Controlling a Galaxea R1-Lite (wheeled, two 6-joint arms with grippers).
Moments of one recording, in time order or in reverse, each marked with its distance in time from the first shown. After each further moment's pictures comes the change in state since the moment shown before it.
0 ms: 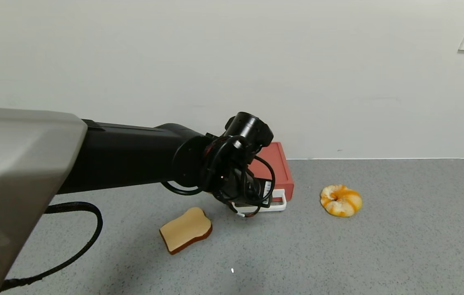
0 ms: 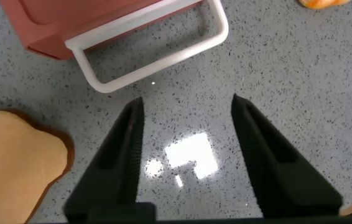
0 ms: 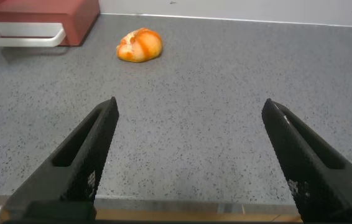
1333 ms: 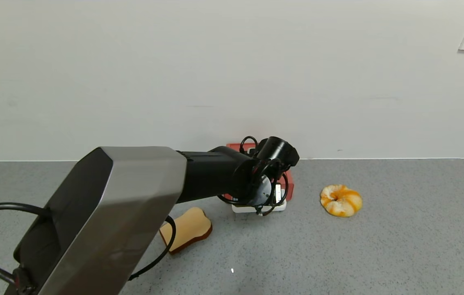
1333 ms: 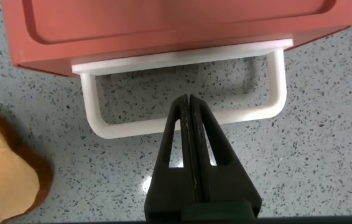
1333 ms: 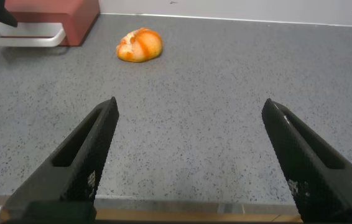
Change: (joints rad) left arm -0.032 0.265 -0.262 0.047 0.283 -0.218; right arm 0.000 0.000 0.000 0.000 0.000 0.000
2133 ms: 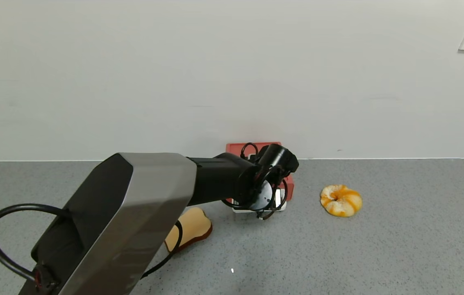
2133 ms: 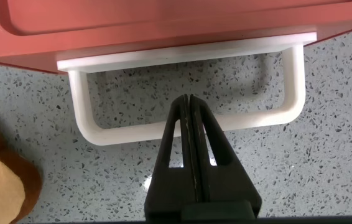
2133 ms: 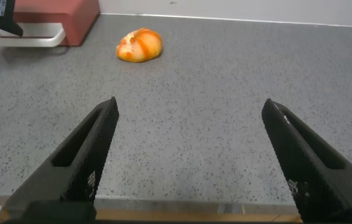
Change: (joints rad) left arm 0.004 0.037 -0.009 -0.005 -0.004 -0.009; right arm 0.000 0.000 0.000 0.000 0.000 0.000
